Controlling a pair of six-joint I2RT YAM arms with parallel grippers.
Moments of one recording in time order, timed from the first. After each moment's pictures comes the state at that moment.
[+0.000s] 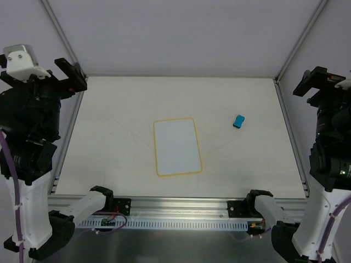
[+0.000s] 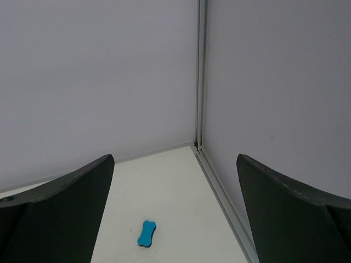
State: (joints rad) left arm -0.27 1.01 1.83 -0.70 -0.43 -0.07; right arm -0.07 0.96 1.80 -0.71 0.22 0.01
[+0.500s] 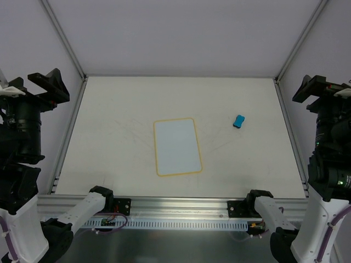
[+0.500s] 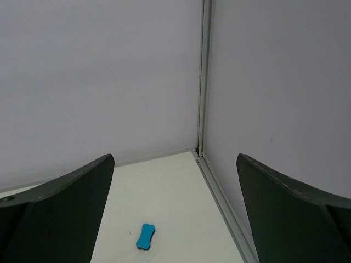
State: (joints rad) left arm -0.27 0.89 1.90 -0.71 -0.45 -0.01; right arm -0.07 0.86 1.70 -0.64 0.19 -0.01
